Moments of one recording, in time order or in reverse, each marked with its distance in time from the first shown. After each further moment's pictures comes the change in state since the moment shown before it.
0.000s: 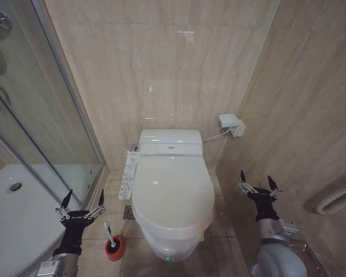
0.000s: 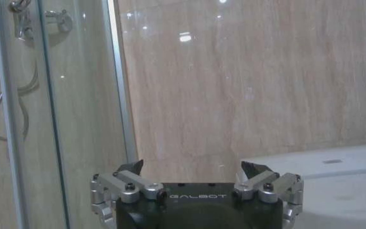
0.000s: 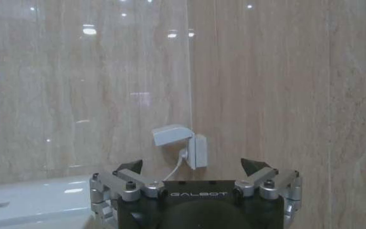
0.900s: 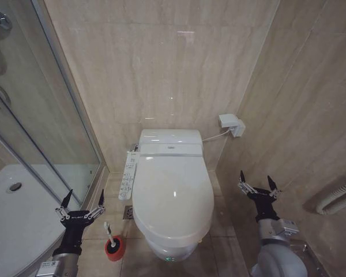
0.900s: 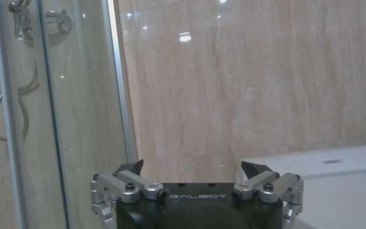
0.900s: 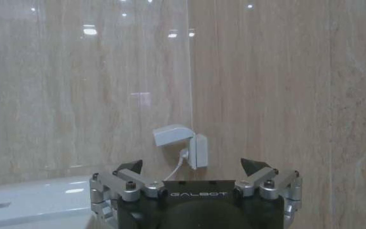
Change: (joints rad) left arm 0.000 0.000 0.000 0.000 0.000 0.000 0.000; right arm 0.000 0.000 0.000 0.001 0.002 0.000 -0.001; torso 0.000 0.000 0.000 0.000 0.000
